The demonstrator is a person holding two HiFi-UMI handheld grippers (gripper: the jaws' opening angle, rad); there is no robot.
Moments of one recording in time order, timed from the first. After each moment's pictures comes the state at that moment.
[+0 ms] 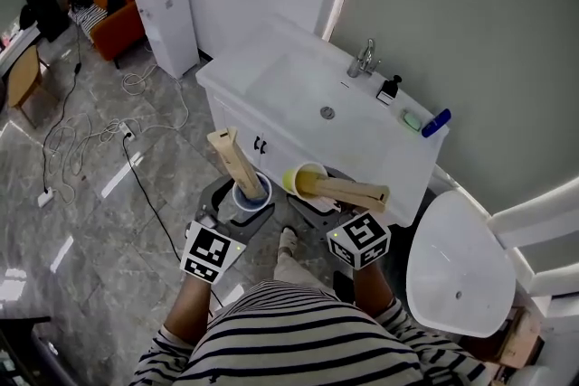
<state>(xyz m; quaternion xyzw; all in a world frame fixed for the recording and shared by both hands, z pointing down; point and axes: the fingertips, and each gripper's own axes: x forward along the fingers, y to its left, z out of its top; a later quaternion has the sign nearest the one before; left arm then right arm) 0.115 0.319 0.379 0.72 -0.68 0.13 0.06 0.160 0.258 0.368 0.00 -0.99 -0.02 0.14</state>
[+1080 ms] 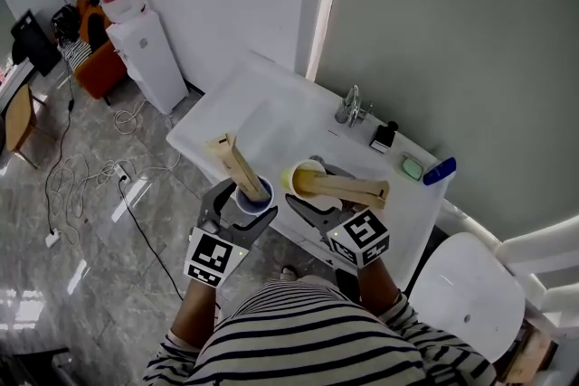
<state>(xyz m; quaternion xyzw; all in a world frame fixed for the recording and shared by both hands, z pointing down) 0.029 0.084 0.356 0.72 -0.67 0.15 0.04 0.067 0.026 0.344 -0.01 -0.99 -0.02 0.12</state>
